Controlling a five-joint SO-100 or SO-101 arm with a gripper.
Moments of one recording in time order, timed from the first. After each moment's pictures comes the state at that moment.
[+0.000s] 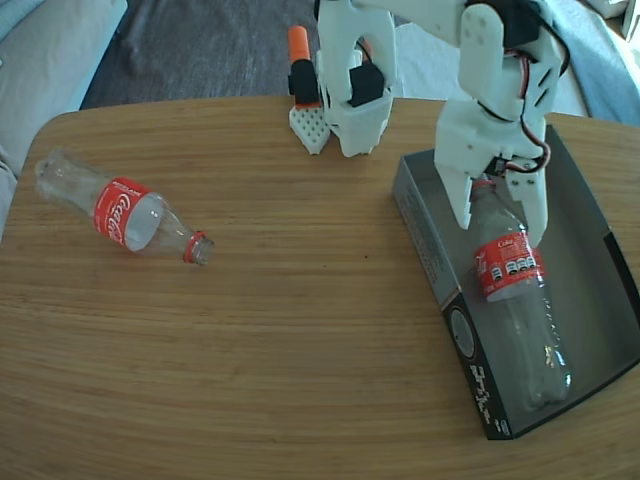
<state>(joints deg) -30.7 103.6 84.2 83.9 -36.8</state>
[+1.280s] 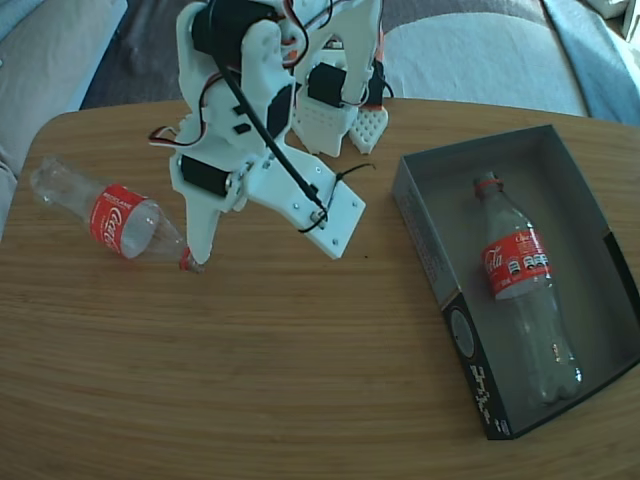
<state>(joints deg) 26.4 107.1 96.8 83.8 -10.1</state>
